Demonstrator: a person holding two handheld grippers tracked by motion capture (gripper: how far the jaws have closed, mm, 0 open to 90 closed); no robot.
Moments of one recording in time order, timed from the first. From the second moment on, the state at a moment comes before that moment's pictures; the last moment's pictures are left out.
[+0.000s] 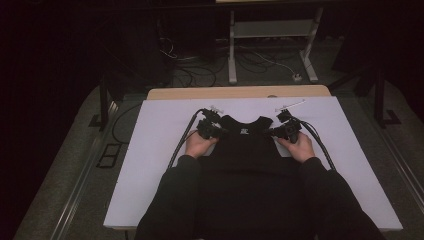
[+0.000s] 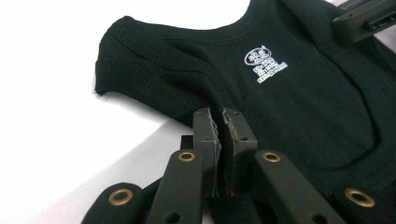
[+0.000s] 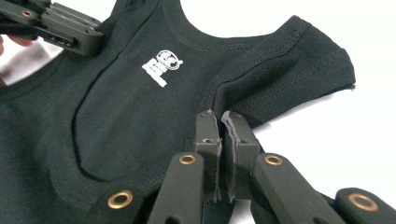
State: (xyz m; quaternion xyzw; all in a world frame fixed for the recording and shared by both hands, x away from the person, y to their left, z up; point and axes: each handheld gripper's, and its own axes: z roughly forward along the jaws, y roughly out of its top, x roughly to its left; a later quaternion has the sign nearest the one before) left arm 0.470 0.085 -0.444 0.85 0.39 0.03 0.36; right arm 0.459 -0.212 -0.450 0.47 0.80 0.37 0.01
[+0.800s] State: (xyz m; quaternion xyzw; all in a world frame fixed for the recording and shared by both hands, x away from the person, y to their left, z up) left arm 0.463 0.100 -0.417 0.83 0.40 0.01 0.39; right arm 0.449 -0.219 -0.424 0.46 0.79 0.41 0.00
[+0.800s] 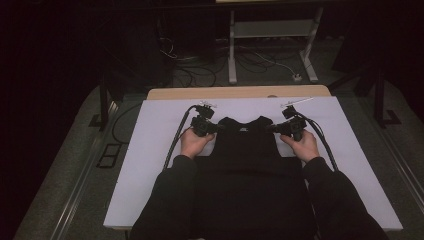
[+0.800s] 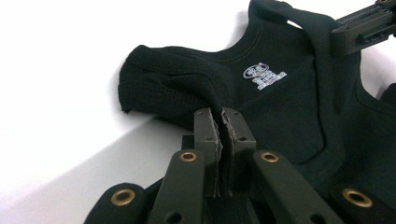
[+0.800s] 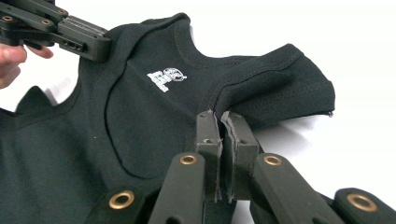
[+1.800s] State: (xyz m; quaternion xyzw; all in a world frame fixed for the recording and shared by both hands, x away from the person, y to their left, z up) left arm 0.391 0.121 -0.375 0.82 0.38 0.03 0.43; right arm 0.386 -0.211 -0.372 0.41 0.81 0.43 -0.03
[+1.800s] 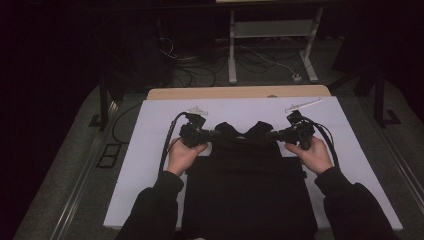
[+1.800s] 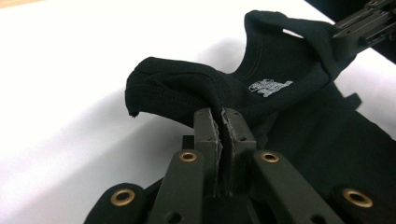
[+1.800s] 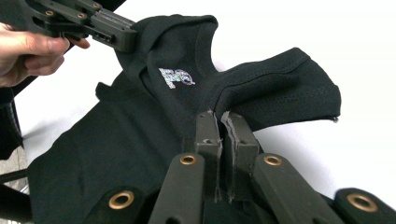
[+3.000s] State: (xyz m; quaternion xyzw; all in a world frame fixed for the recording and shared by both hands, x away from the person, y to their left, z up) left arm 0.327 0.129 -0.383 0.83 0.34 0.03 0.45; right arm 0.323 -0.210 -0.383 0.38 0.83 0.41 -0.04
